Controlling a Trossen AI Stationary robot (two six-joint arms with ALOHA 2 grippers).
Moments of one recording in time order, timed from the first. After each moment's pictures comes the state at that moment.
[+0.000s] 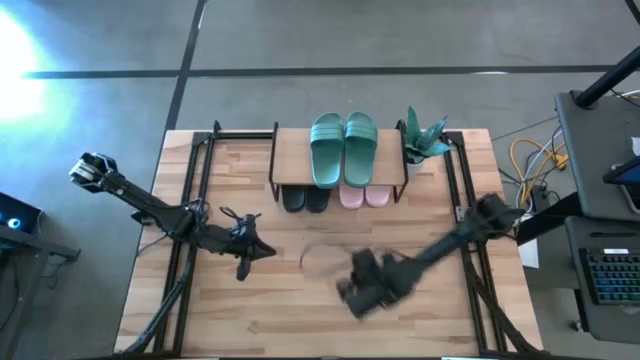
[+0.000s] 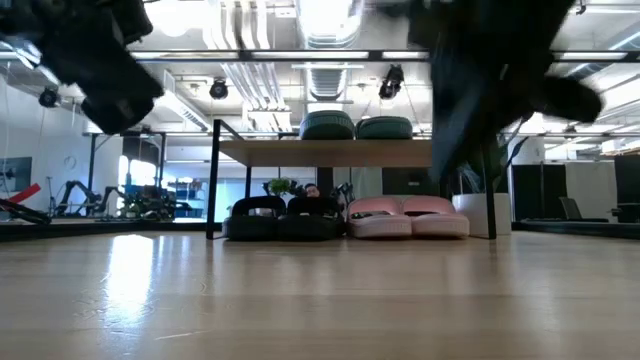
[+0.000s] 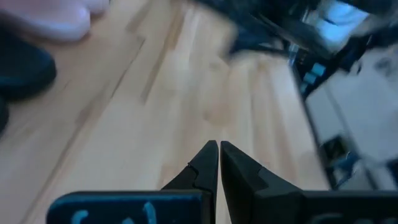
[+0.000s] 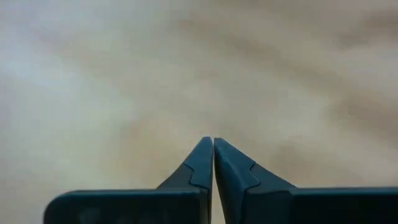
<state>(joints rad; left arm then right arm) -0.46 0.93 0.41 0.08 -0.30 -0.62 0.52 1.95 1.42 -0.87 0.49 1.59</state>
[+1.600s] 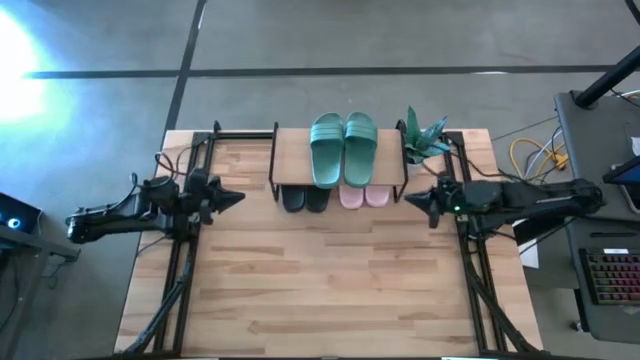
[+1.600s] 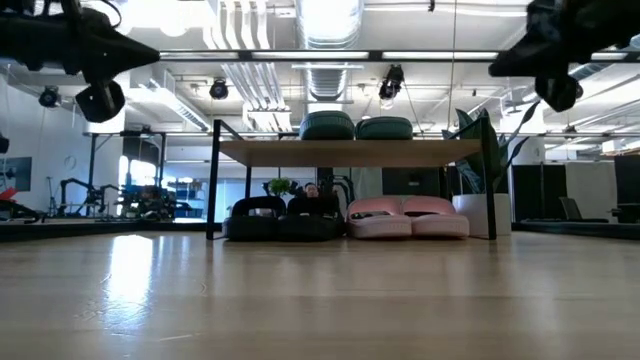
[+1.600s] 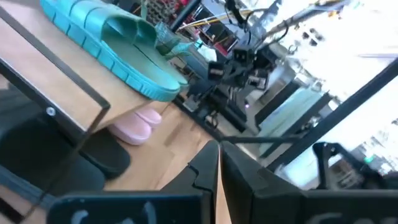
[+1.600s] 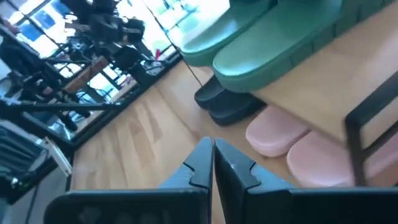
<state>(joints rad) 0.12 0.15 0.28 -0.19 -0.04 -0.72 0.13 0.46 0.47 -0.36 0.36 0.71</state>
